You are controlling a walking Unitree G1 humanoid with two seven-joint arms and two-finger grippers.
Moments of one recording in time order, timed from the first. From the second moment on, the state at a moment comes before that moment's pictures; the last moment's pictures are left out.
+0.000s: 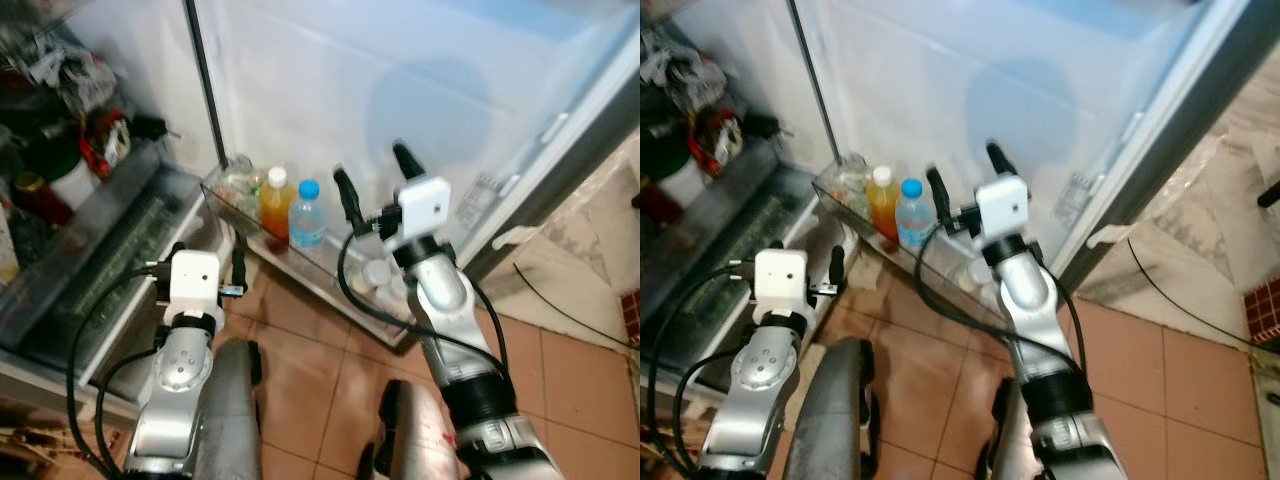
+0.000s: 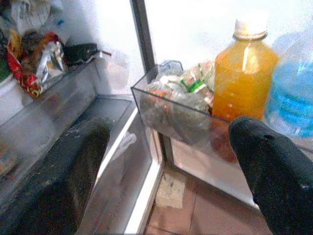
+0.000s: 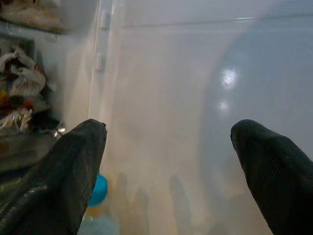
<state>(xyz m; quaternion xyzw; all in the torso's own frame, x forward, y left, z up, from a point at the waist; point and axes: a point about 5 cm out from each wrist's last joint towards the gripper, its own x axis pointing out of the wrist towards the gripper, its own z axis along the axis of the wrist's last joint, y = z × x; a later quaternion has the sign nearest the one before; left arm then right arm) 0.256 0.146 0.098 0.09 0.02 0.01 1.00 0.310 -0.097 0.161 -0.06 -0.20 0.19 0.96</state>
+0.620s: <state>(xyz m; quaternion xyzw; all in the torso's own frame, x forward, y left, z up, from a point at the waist) 0.255 0.145 0.094 0.09 0.02 0.01 1.00 0.311 -0.091 0.172 -0.04 -0.17 0.21 0.96</state>
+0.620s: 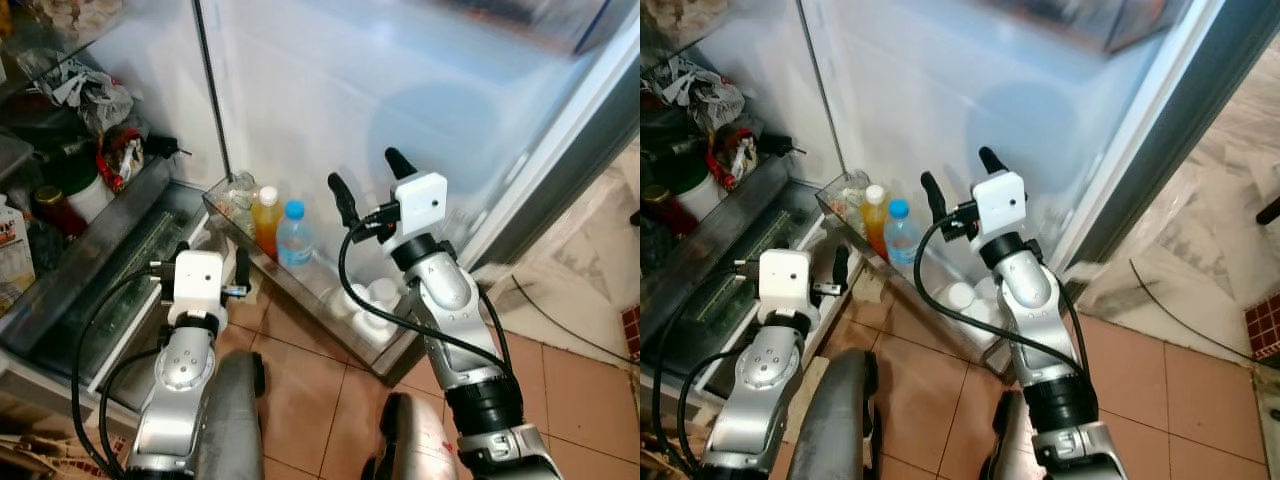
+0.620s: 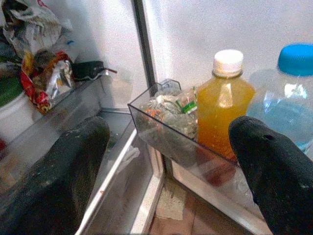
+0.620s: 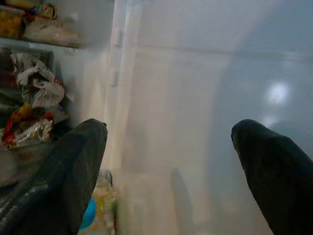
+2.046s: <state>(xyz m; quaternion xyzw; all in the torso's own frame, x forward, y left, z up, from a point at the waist) 0.255 0.144 0.097 0.09 0.01 0.01 1.00 0.317 -0.097 0.161 -0.07 -0.14 0.22 0.96</state>
